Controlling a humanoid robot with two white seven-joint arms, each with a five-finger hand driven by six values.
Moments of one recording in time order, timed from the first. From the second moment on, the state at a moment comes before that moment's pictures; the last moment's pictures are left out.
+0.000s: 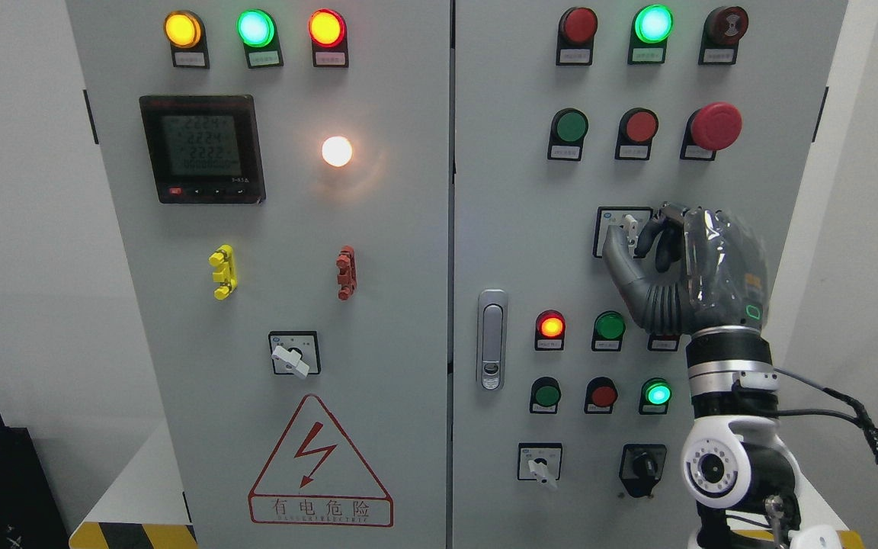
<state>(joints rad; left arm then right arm) 0.06 -0.08 0.00 0.00 0.04 -0.09 0.09 -0.72 0.06 0.00 -1.77 1.01 0.20 0.06</state>
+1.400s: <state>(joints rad) 0.06 -0.08 0.00 0.00 0.04 -0.09 0.09 -0.62 0.06 -0.06 -1.94 0.99 -0.06 0.01</state>
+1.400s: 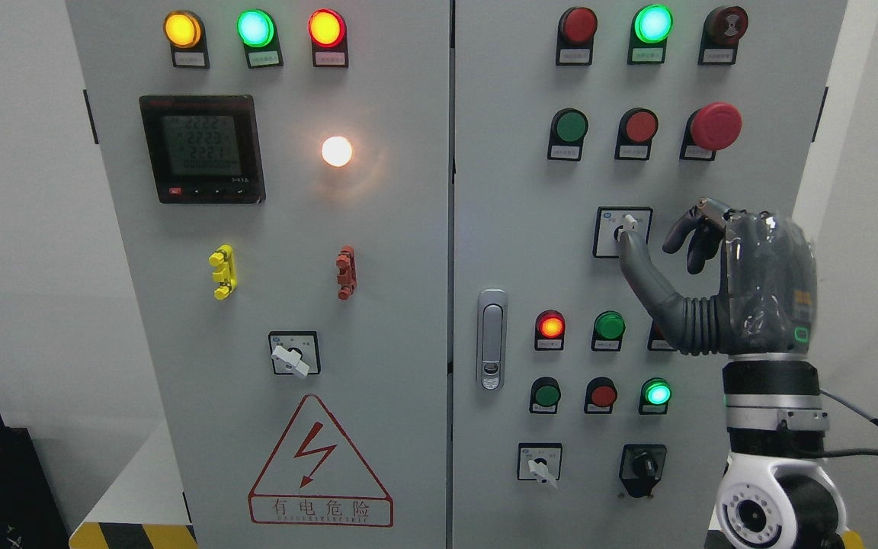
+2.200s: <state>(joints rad) 0.06 -0.08 0.00 0.00 0.04 -0.09 0.09 -0.52 0.08 -0.14 -2.03 0.94 -0.26 0.08</state>
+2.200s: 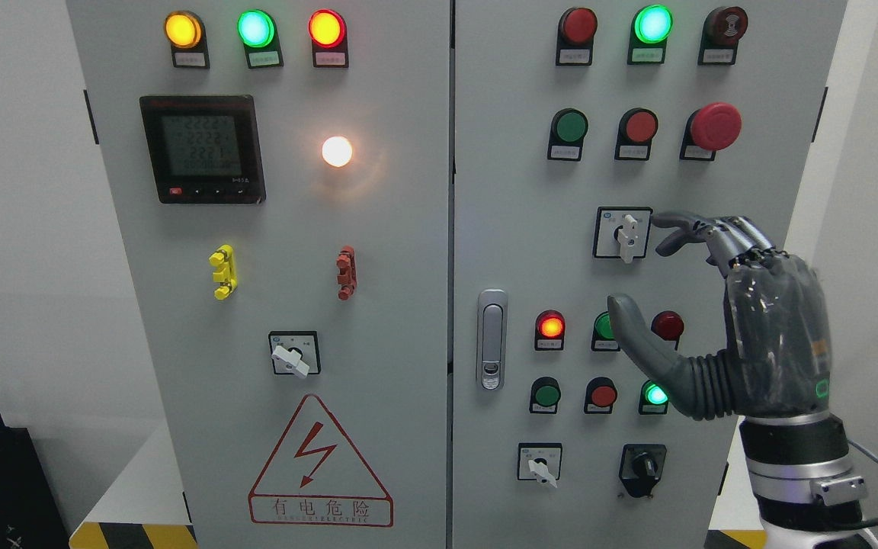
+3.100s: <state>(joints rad) 0.06 -0.08 0.00 0.00 0.04 -0.09 0.09 -0.47 0.09 -0.17 -2.05 0.93 -0.27 0.09</state>
